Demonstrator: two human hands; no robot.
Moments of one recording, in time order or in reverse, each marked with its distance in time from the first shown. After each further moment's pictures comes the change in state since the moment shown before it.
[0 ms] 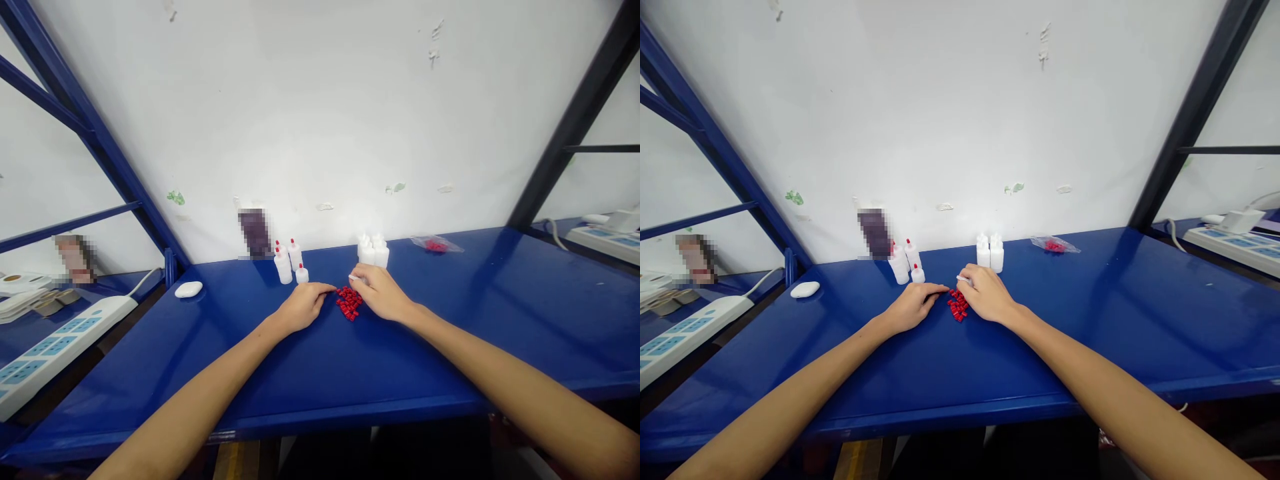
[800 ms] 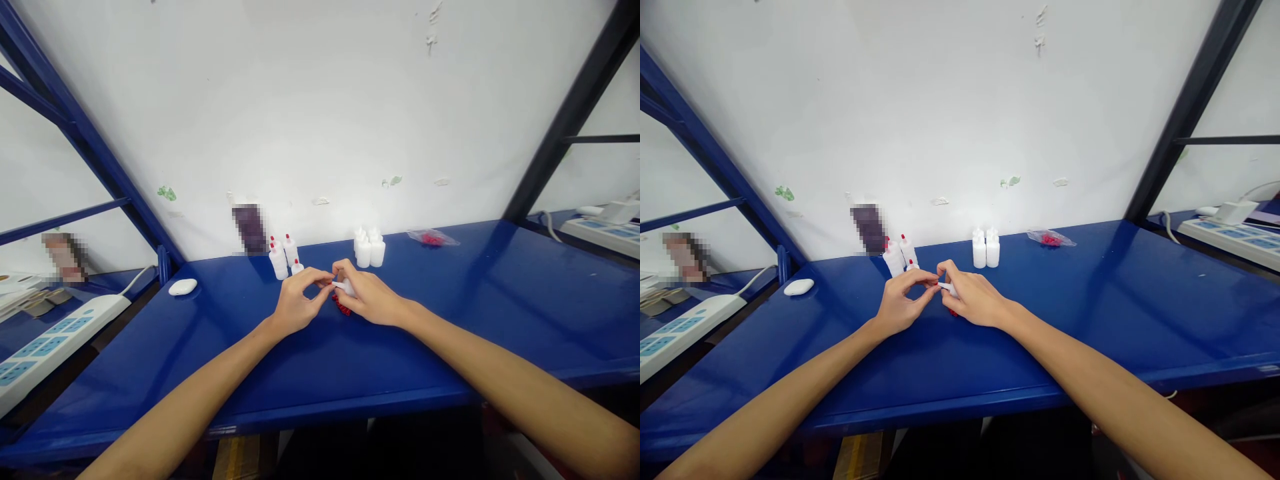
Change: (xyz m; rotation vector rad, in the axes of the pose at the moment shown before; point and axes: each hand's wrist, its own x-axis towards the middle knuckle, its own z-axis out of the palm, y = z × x) left_hand -0.005 0.035 -0.004 -0.223 0.505 0.141; right_hand -0.011 -0.006 0.002 0.006 -0.191 -0.187
